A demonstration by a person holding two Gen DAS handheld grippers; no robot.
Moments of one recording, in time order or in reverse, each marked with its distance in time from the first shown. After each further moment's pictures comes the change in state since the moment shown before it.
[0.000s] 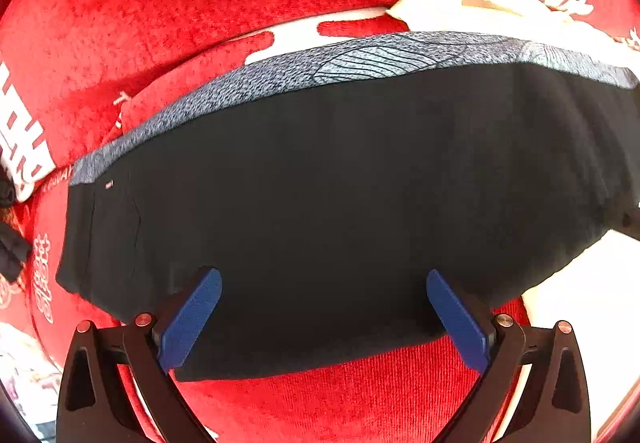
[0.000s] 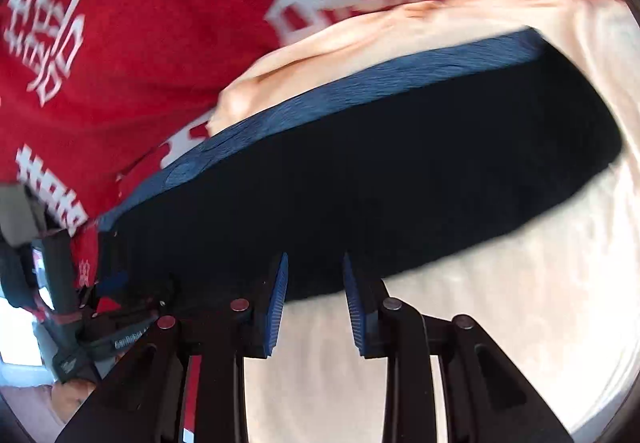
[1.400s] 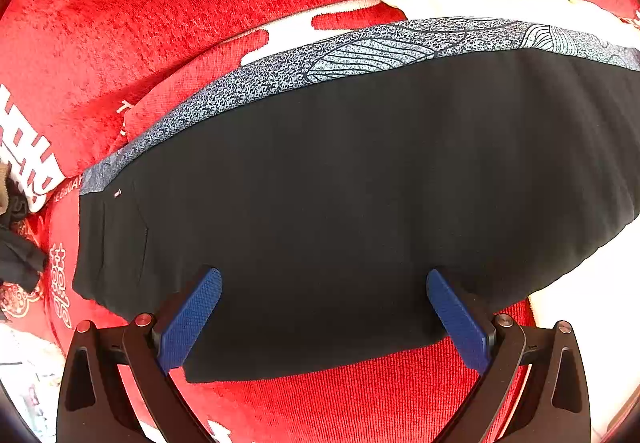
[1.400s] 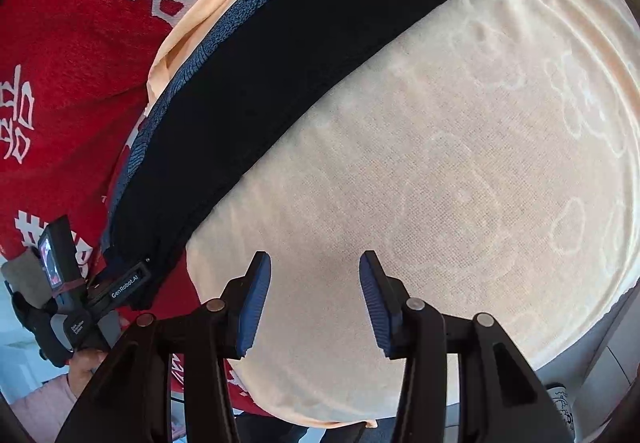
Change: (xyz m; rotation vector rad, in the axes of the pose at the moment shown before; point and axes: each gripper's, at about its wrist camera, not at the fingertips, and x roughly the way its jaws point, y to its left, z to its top) left arm 0.026 0.016 0.016 0.053 0.051 0.068; right arm -0.042 -0.084 -0.085 0.394 0.074 0.048
